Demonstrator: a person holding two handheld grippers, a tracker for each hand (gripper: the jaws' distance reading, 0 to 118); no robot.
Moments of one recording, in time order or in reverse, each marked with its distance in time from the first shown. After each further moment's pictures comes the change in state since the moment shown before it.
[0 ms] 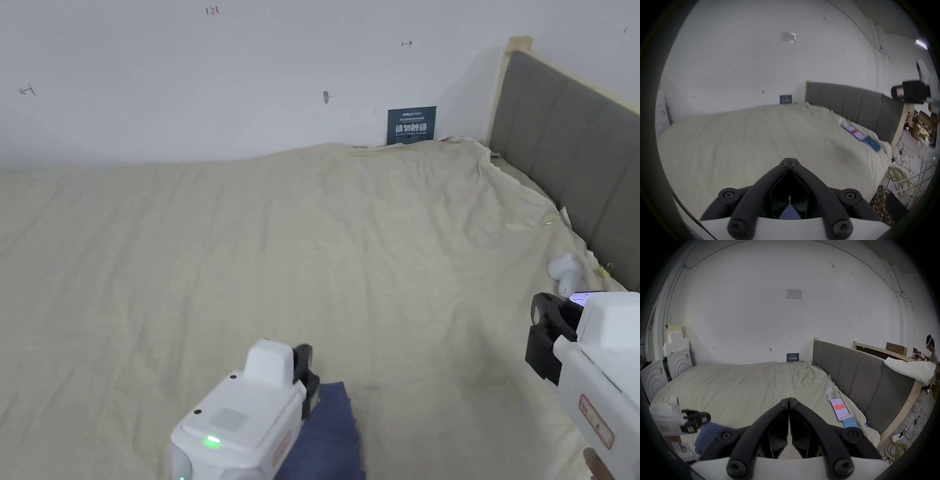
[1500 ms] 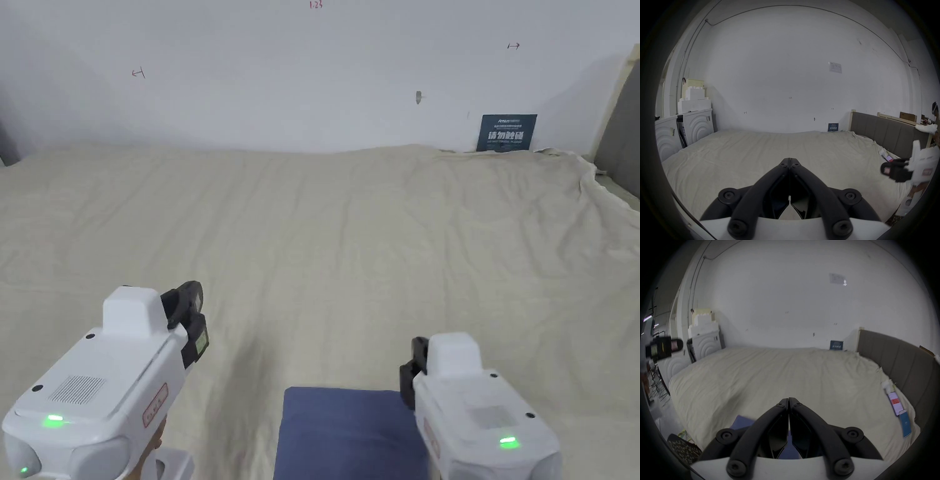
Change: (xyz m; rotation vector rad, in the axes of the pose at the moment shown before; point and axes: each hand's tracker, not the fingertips) left arm -0.138 0.037 0.109 0.162 0.372 0.079; right arm -0.177 -0.075 -0.096 -0.148 0.312 0.099
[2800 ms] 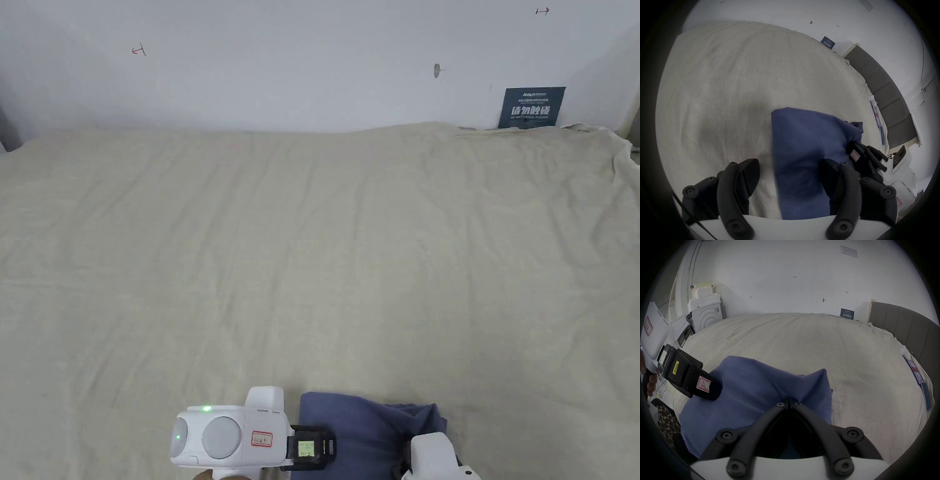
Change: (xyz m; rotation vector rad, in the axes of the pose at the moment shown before) left arm 0.035 -0.157 -0.133 -0.919 -0.313 0.293; right arm -0.017 -0.129 -0.064 -0.208 0.031 0.019
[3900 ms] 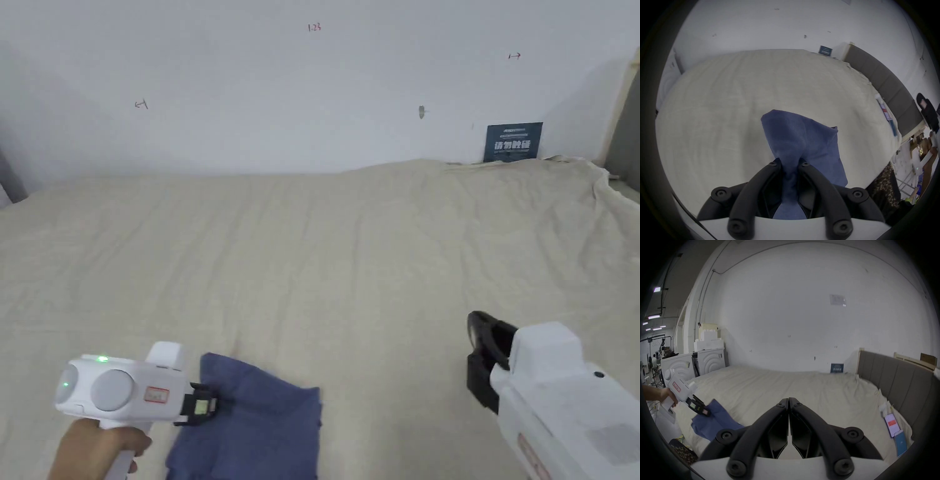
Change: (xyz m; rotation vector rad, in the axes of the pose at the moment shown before) left arm -0.091 0.082 0.142 0.109 0.240 -0.192; right arm 0.051 0.159 0.146 0.472 -0.032 0.010
